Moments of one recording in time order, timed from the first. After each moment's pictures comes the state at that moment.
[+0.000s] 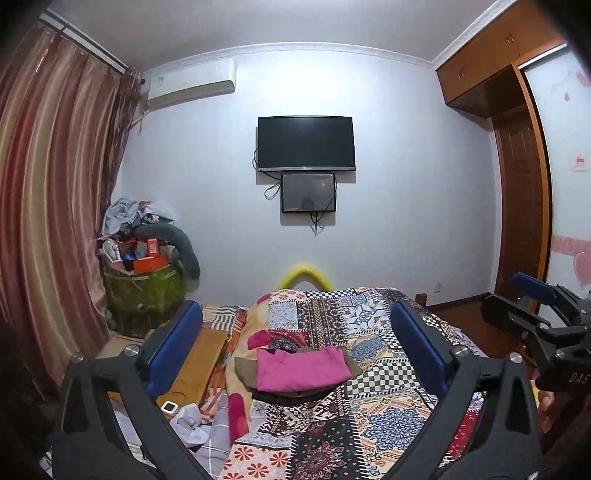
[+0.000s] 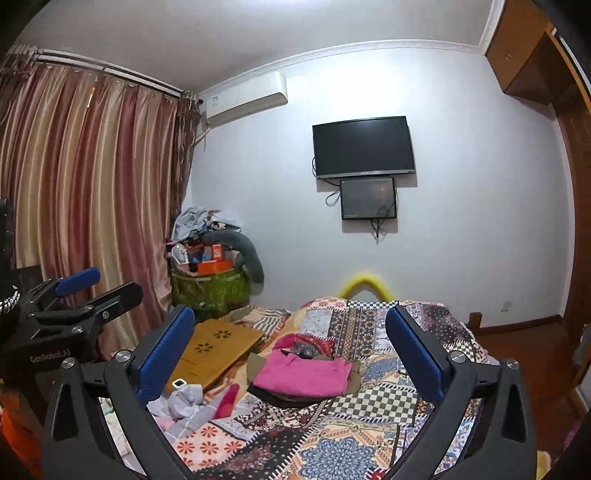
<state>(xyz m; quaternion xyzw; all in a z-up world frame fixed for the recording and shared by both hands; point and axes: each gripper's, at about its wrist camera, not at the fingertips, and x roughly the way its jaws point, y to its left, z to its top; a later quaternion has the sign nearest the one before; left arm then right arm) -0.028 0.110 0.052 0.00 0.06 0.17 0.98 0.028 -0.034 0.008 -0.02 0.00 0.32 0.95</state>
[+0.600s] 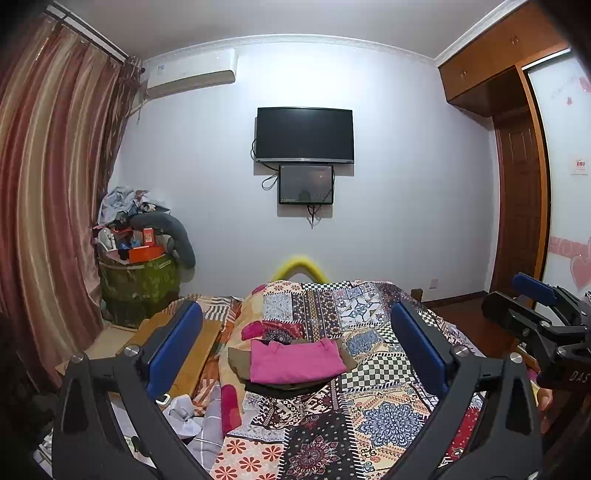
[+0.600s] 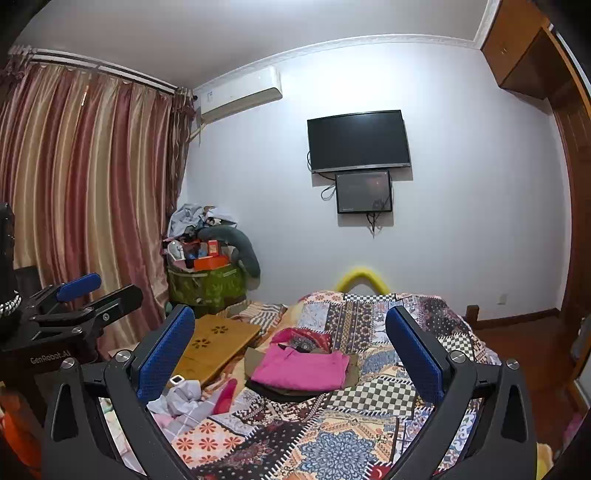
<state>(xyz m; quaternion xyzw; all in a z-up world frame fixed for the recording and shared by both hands) -0.019 0.113 0.042 -0.01 0.08 0.16 0.98 0.027 -0.036 0.002 -0.02 0.01 0.31 0.95</state>
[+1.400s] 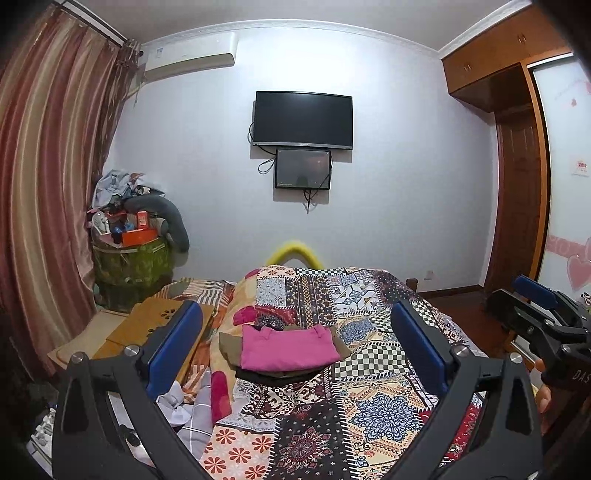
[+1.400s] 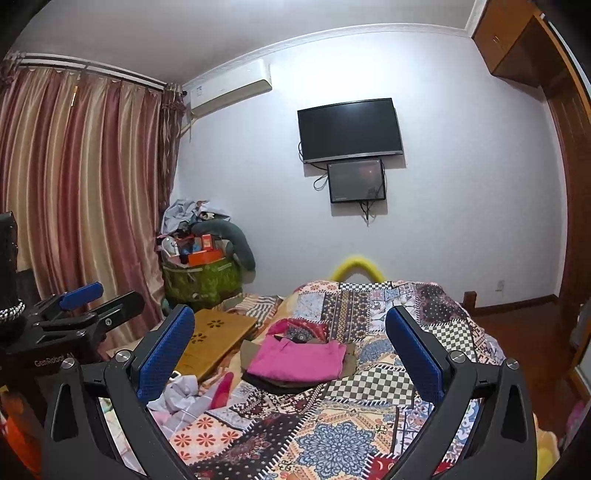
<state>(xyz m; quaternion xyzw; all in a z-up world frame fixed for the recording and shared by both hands) -0.005 0.121 0.029 -0.03 0.10 0.15 0.98 0.033 -0.042 -0.002 0.00 0.03 0.30 0.95</state>
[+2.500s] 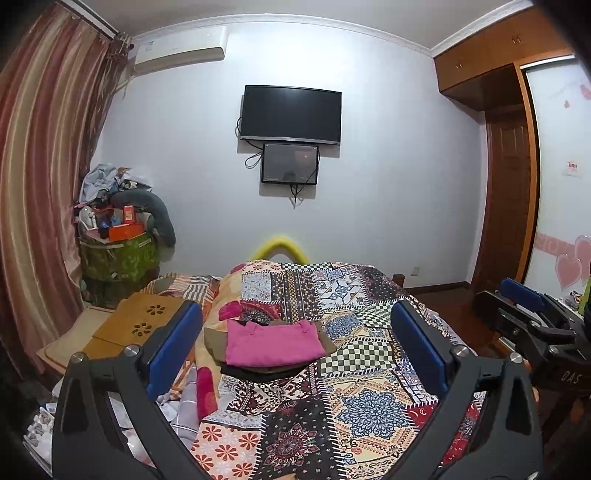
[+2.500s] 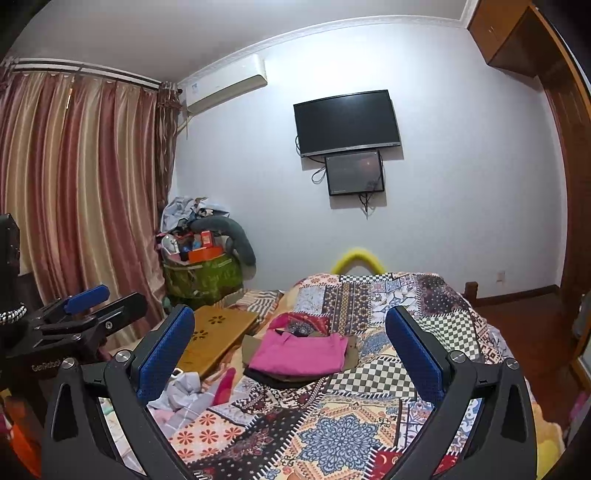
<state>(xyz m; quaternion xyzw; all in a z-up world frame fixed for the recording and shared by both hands) -0.001 0.120 0.027 -0.04 0.11 0.12 0.99 0.035 -0.039 -0.005 0.00 0.05 0.30 0.95</state>
